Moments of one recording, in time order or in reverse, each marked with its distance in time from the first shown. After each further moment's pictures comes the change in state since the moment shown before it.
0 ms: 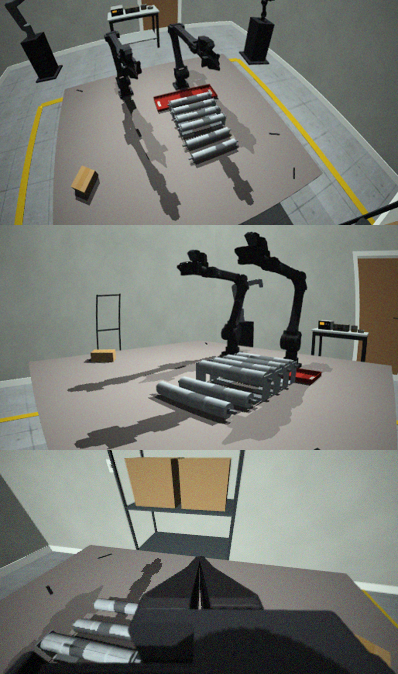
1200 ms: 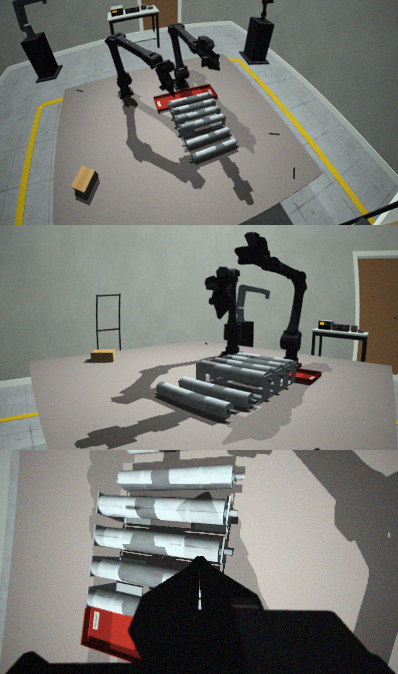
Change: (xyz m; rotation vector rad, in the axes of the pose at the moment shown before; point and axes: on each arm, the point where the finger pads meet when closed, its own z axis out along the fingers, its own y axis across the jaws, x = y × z) left arm 0.000 0.000 0.000 0.000 0.000 0.000; right arm 0.231 0.206 -0.011 -0.064 0.931 0.259
